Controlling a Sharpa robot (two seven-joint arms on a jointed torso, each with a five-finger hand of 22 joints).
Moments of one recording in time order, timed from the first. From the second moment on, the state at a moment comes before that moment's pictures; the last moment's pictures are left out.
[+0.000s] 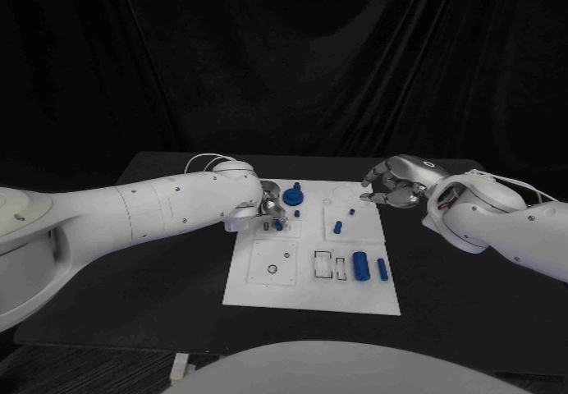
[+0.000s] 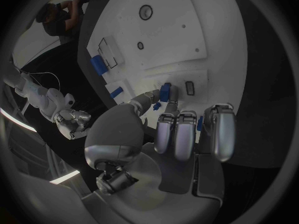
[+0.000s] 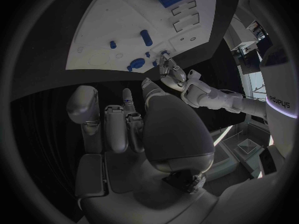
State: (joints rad) left arm 1.22 -0.49 -0.21 1.15 -1.06 0.16 -0.47; left_hand 1.01 0.01 0.52 -0.09 0.37 1.00 0.08 0.18 0.85 1.47 0.01 1.57 1.31 1.47 -0.04 1.57 1.31 0.04 1.43 0.07 1.44 1.31; right arm 1.24 -0.85 -0.21 1.46 -1.38 -0.40 -0.04; right_hand 1.37 -0.06 0.11 0.27 0.17 0.85 0.11 0.25 0.22 1.47 0.02 1.57 1.31 1.47 -0.05 1.39 1.31 0.09 1.40 0.06 0.97 1.31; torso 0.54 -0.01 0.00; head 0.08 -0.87
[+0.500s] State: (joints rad) left arm 1.22 -0.49 -0.21 1.15 -1.06 0.17 -0.48; left_hand 0.96 0.03 0.43 -0.01 0.17 0.99 0.08 0.14 0.84 1.47 0.01 1.57 1.31 1.47 -0.04 1.57 1.31 0.04 1.43 0.08 1.42 1.31; right arm 1.24 -0.84 -0.21 1.46 -1.38 -0.40 -0.05; right_hand 1.37 -0.06 0.11 0.27 0.17 0.85 0.11 0.25 0.22 1.47 0.02 1.57 1.31 1.47 -0.05 1.39 1.31 0.09 1.40 0.07 0.97 1.31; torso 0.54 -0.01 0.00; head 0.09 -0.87
